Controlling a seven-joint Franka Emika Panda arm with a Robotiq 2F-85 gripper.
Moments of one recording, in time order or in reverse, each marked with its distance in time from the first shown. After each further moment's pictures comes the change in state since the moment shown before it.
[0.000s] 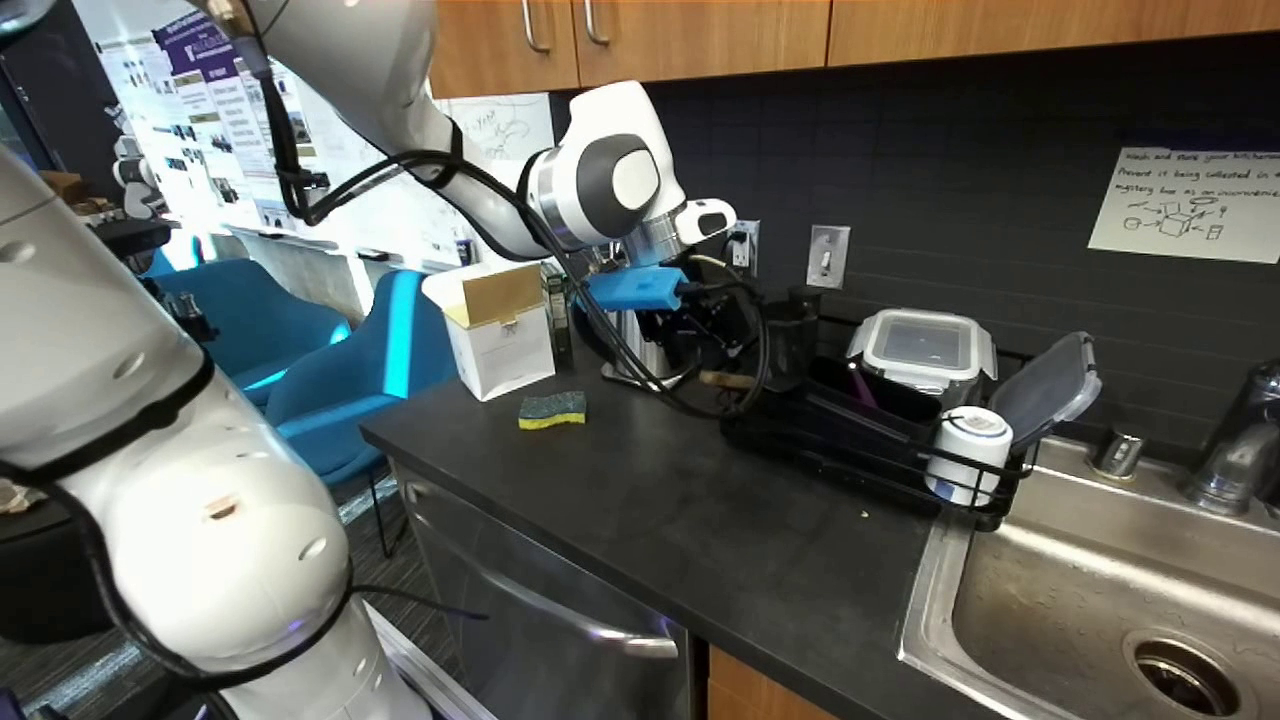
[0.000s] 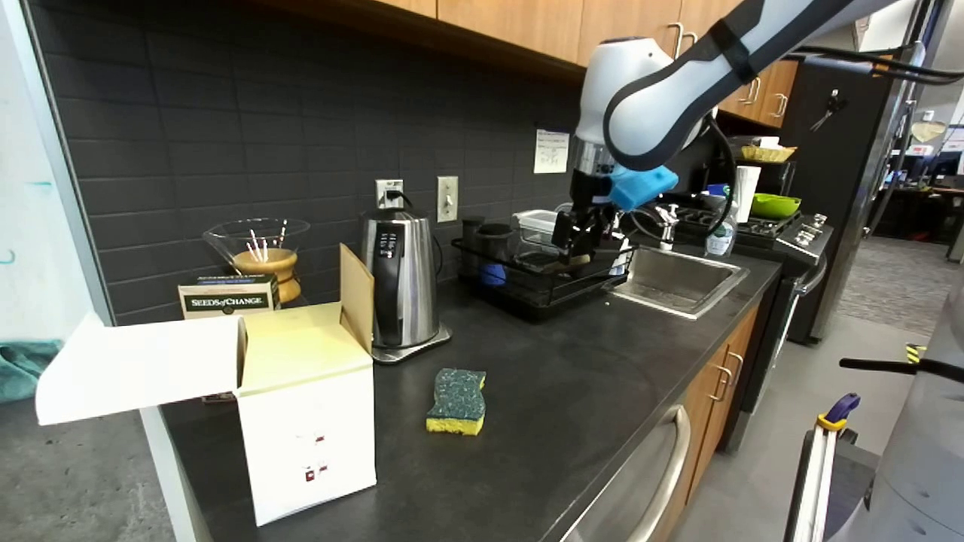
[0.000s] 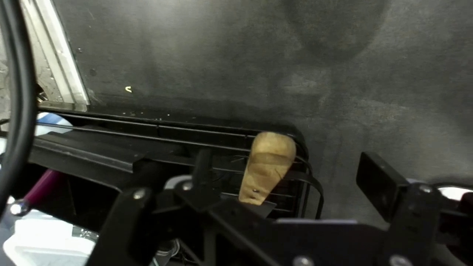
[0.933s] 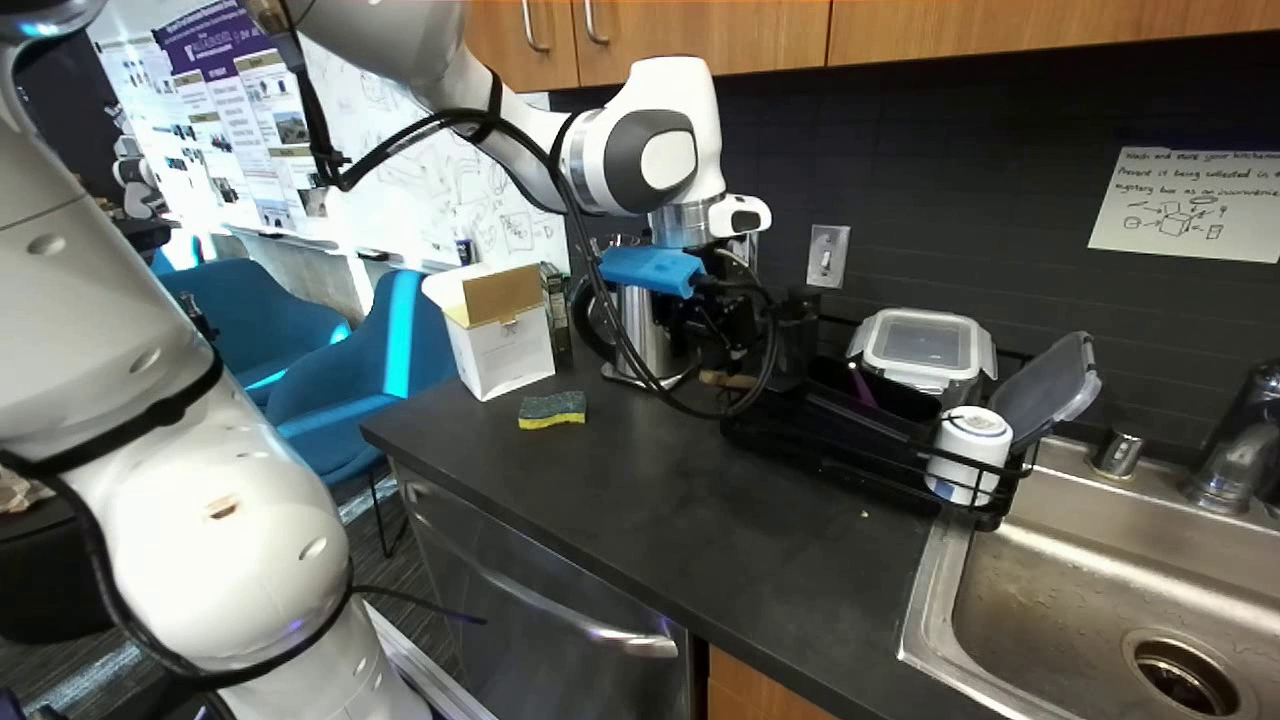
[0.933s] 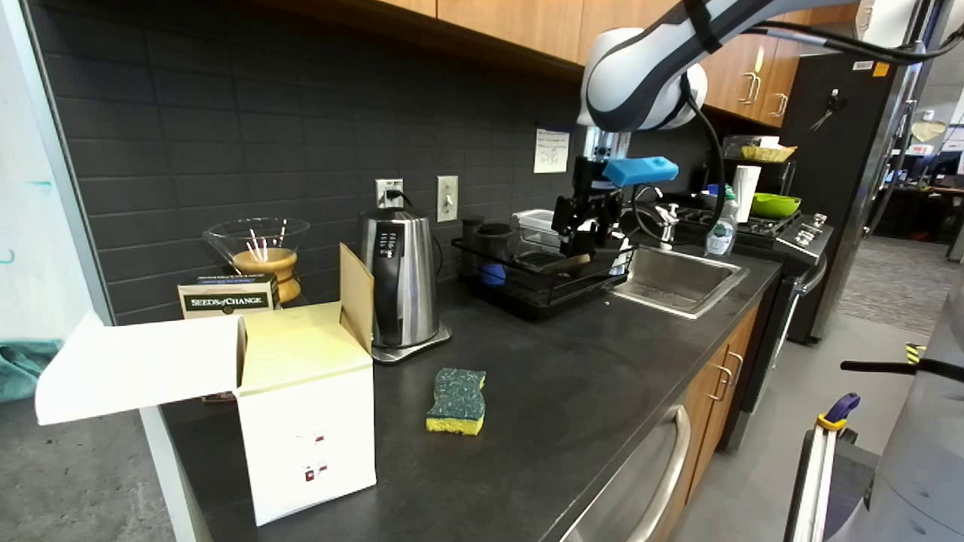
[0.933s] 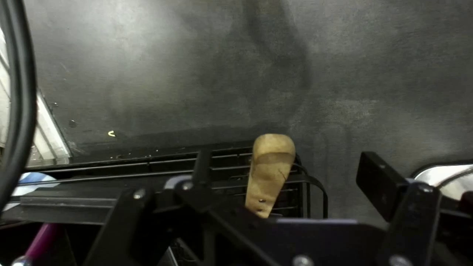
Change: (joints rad) arm 0.000 0.056 -0.043 0.132 0.232 -0.196 -0.079
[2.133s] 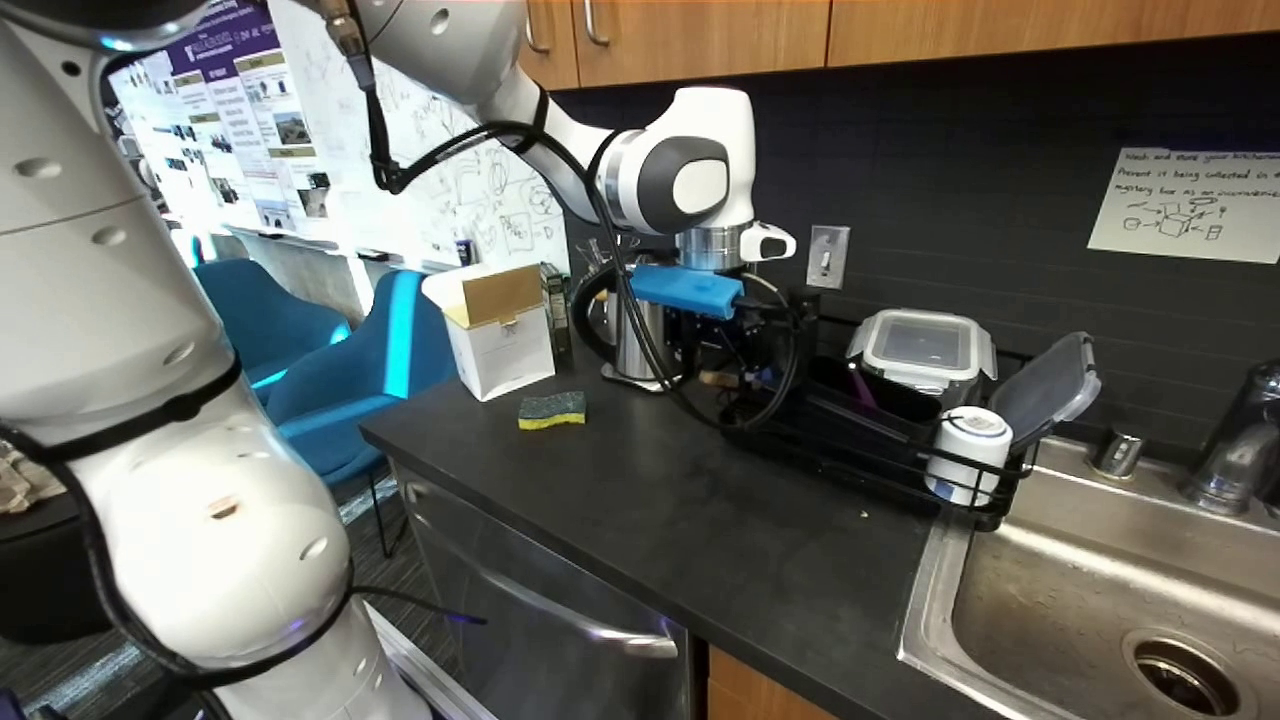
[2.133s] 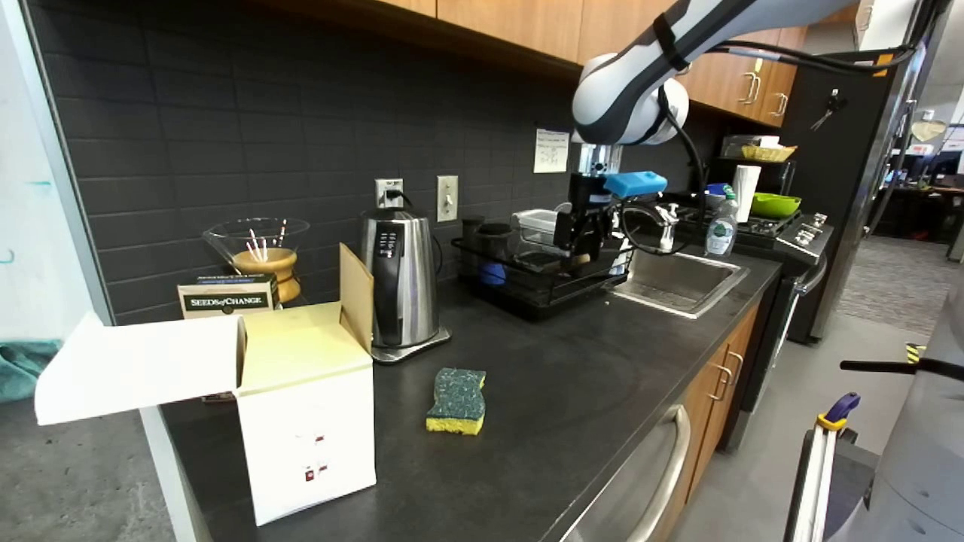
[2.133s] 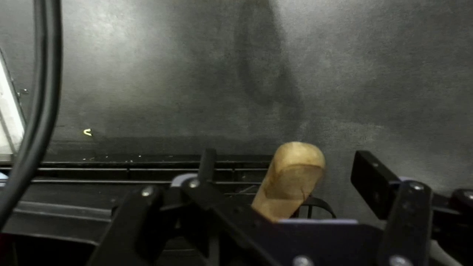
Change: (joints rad) arm 0.000 0.115 -0.034 0.067 0.074 -0.027 -0.211
